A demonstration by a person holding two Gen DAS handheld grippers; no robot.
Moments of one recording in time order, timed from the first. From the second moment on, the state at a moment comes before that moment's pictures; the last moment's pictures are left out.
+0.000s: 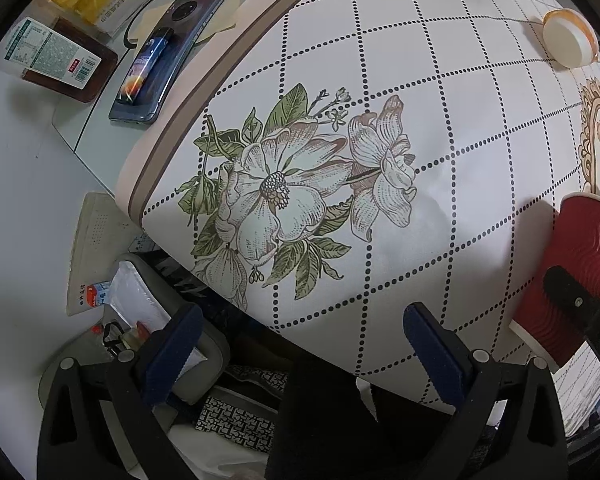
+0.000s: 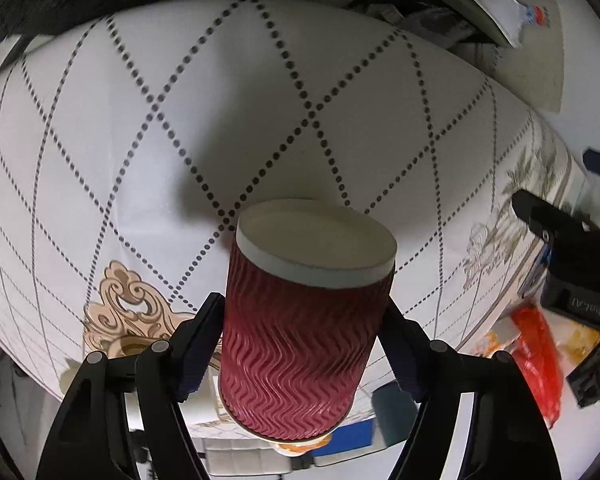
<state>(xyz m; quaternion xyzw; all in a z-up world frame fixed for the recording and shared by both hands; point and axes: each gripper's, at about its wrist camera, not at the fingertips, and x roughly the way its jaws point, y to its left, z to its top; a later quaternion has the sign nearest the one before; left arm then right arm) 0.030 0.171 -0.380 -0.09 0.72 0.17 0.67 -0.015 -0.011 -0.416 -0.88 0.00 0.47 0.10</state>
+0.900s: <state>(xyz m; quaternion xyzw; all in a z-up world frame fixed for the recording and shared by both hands) 0.069 0.140 -0.355 -0.02 0.71 0.13 0.69 0.071 0.029 -0.375 -0.62 0.53 0.36 0.45</state>
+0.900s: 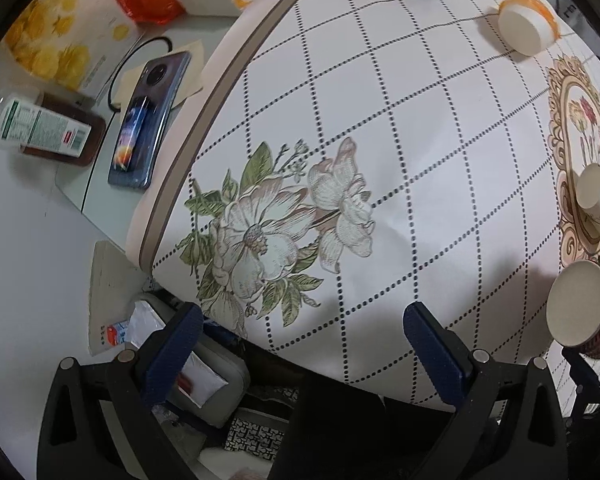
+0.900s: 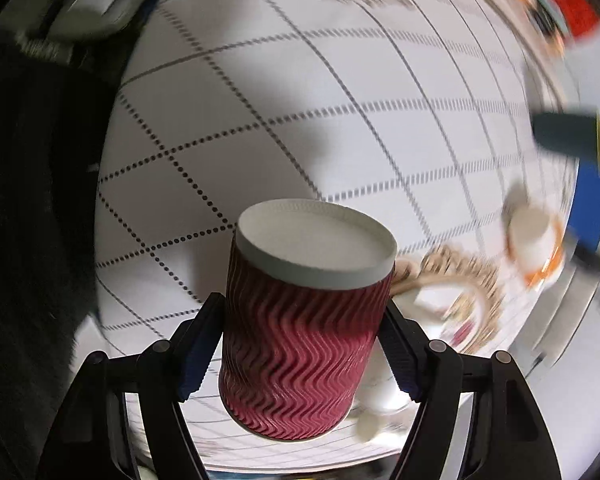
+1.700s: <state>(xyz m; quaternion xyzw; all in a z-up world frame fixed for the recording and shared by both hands) 0.076 0.102 -0.359 0.02 0.72 0.09 0.69 0.146 -0.082 -0.410 -0.22 0.82 0.15 0.50</state>
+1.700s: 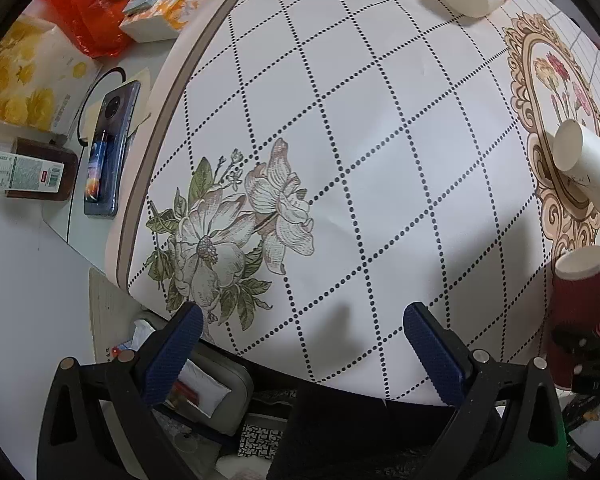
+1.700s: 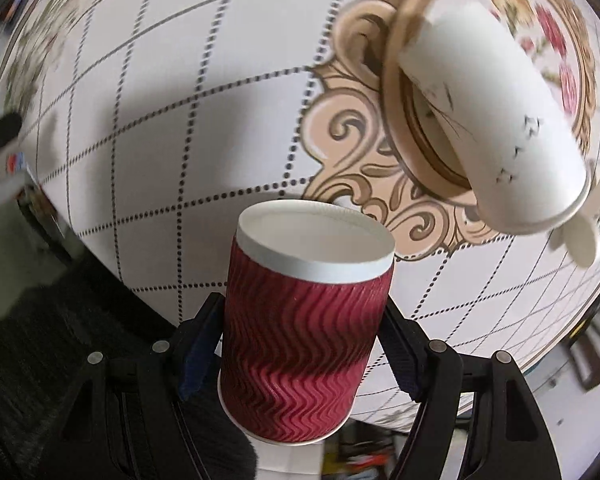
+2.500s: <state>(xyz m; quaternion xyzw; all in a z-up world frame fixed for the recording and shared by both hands) 0.079 0.080 -0.355 0.04 0.72 0.07 0.69 0.180 -0.153 -0.379 -0.15 0.76 0.10 0.62</state>
